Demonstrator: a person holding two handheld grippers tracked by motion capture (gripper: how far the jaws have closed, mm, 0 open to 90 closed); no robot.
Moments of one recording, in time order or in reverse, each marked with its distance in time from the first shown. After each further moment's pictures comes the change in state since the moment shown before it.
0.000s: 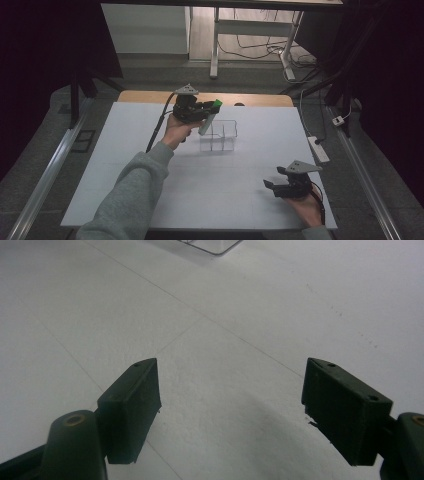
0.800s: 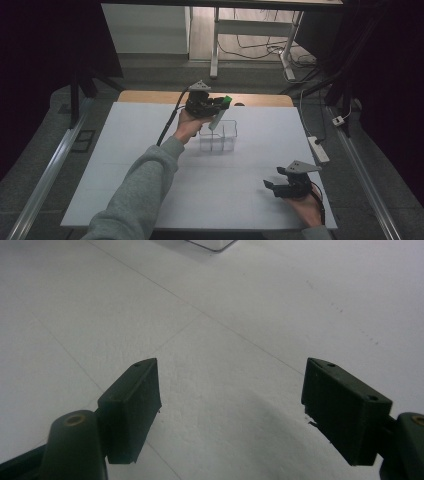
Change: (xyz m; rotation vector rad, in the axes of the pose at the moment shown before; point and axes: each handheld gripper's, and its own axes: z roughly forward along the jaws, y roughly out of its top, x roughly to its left) left arm 0.004 0.011 0.039 -0.001 0.003 0.028; right arm -0.001 -0.001 0.001 0.009 -0.001 -0.002
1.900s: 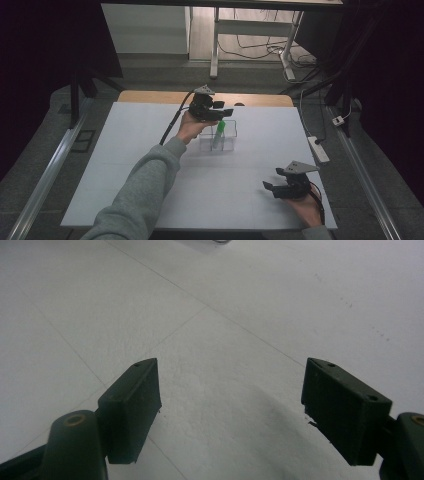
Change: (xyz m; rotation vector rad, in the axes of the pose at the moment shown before) left arm 0.010 -0.011 0.017 0.081 -0.044 0.030; right arm 0.001 -0.001 0.003 0.022 0.011 -0.012
